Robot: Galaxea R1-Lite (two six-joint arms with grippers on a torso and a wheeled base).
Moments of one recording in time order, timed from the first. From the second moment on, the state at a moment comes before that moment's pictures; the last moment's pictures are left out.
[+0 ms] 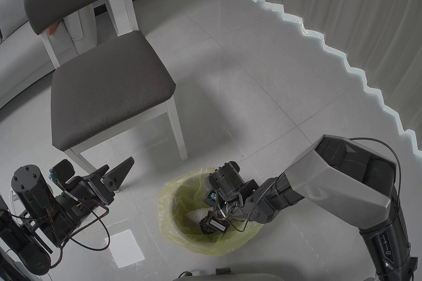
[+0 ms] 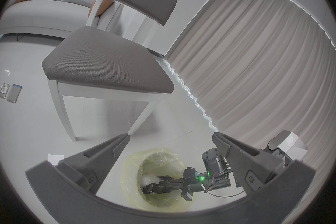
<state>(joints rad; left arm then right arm) -0.36 1.65 -0.02 -1.55 -0.06 -0.53 0.77 2.50 -1.40 -0.15 -0.04 -0.33</state>
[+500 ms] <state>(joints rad) -0.36 1.65 -0.02 -1.54 -0.03 -0.55 0.74 2.54 -1.43 -0.16 -0.04 -0.33</state>
